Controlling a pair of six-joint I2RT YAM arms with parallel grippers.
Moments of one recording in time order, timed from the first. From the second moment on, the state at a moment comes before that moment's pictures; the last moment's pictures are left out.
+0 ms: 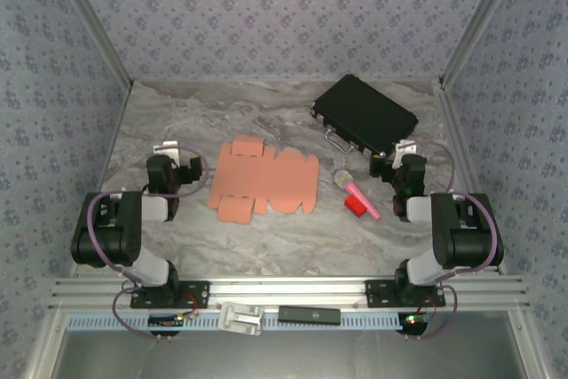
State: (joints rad) left arm 0.01 1.53 0.39 0.68 -0.07 -0.04; right arm -0.02 1.51 0.37 0.68 0.06 0.00
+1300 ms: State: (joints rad) left arm -0.12 1.23 0.90 -0.40 0.16 -0.71; right arm 0.50 0.95 1.17 -0.58 0.16 0.54
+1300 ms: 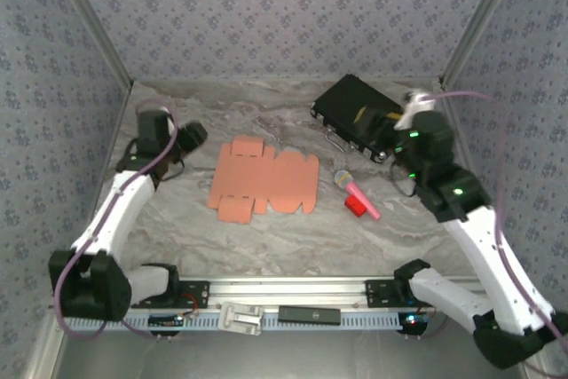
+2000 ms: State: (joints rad) left arm -0.25 1.47 0.66 -0.30 0.20 -0.84; right arm 0.76 1.73 1.03 -0.26 -0.16 0.86
